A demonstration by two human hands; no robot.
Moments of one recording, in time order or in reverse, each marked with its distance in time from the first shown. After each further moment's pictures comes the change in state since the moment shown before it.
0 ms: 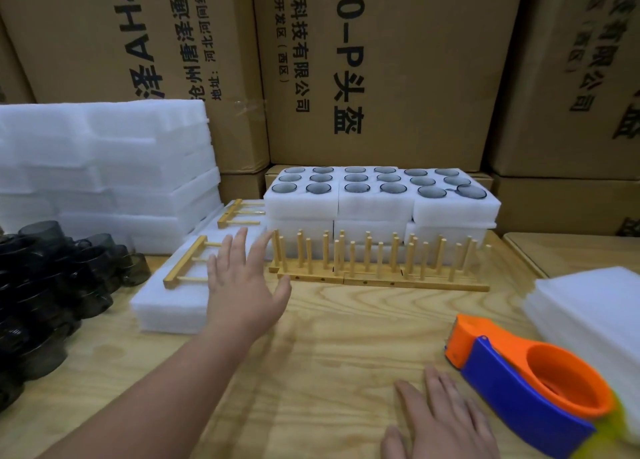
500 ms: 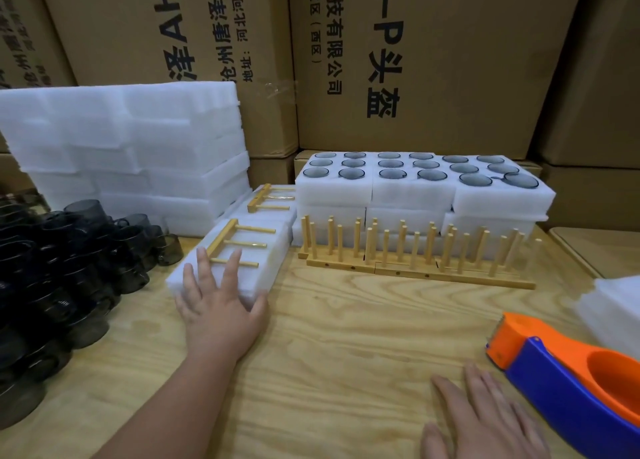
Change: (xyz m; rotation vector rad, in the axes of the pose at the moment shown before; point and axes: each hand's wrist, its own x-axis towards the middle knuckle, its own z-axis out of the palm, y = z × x) left_hand -0.039 -0.085 0.016 0.112 0.016 -0.326; right_hand 0.009 -0.007 -0.012 0.003 -0.128 0.039
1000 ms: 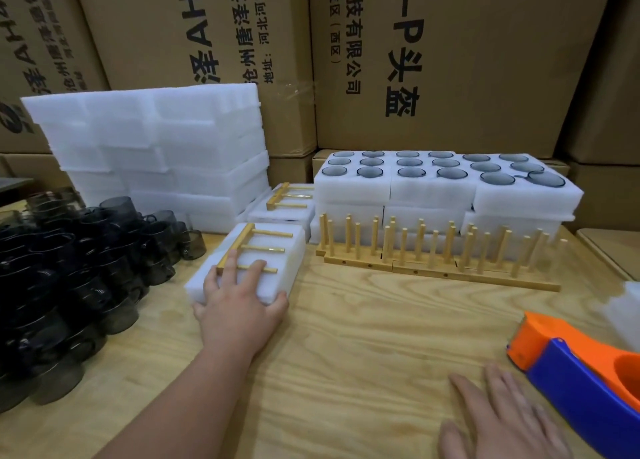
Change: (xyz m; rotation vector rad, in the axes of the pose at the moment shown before) left_hand -0.008 0.001 -0.026 0.101 -0.105 -0.005; right_hand -0.006 -0.004 -0.009 0.036 0.021 -0.018
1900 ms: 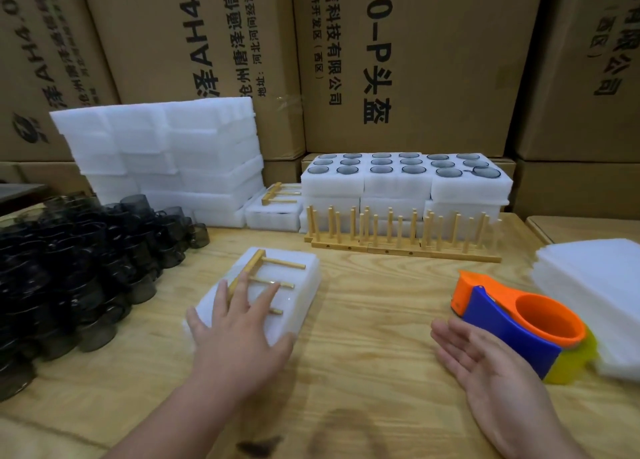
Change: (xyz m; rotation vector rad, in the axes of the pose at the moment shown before) left_hand -0.135 0.008 -0.068 0.151 -0.183 0.205; right_hand -0.030 0.063 0.006 1.782 0.099 0.159
